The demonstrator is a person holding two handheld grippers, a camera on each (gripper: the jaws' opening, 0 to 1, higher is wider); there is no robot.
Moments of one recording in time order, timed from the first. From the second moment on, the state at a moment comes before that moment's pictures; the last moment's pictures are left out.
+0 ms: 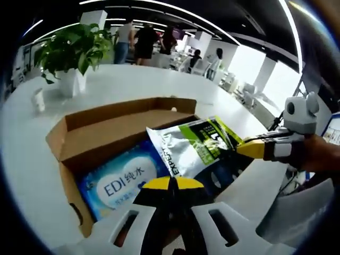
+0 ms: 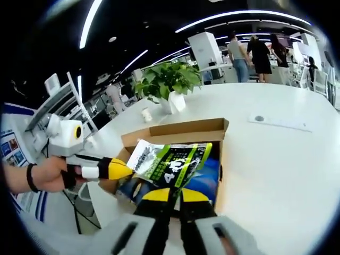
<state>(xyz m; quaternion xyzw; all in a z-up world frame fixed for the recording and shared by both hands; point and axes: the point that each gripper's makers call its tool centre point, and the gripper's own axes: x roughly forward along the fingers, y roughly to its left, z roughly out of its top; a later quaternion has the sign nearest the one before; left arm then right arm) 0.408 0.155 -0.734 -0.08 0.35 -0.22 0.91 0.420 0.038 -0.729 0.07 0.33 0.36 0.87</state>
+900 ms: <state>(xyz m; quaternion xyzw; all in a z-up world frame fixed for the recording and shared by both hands) 0.405 0.061 -0.721 -0.05 0.35 -0.30 0.89 0.402 -0.056 -0.721 0.09 0.32 0.30 0.89</state>
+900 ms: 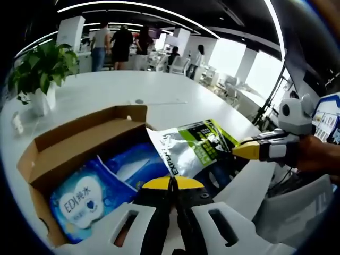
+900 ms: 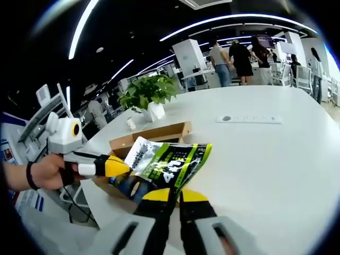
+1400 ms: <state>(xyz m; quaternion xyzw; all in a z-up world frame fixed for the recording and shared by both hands) 0.407 0.018 -0.723 -0.03 0.35 -0.32 0.88 0.399 -0.100 -0.727 0.09 0.33 0.29 0.90</state>
